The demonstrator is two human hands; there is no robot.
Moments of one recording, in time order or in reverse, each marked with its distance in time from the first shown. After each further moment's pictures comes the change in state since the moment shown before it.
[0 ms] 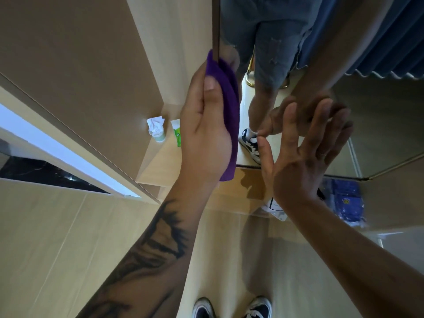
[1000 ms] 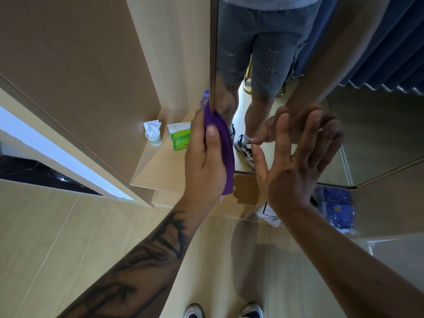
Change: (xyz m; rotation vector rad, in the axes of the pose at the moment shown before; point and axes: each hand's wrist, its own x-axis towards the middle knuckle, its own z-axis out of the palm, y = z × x) left_hand -0.021 -0.042 0.002 0.177 0.016 -0.043; right_hand 0.003 0.005 0.001 0.019 0.031 -0.032
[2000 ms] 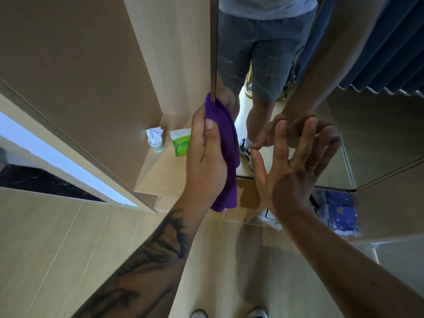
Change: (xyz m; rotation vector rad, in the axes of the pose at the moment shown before) left_hand 0.010 0.021 -0.005 -0.086 -0.054 -0.080; right_hand 0.001 -0.005 0.002 0.027 0.021 0.043
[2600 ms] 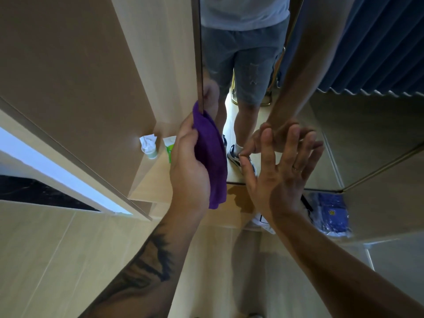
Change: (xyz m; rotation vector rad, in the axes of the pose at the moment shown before) left_hand -0.004 0.022 -0.004 -0.426 0.064 -0.215; right_hand -0.003 0.004 -0.003 -0.002 -0.007 -0.038
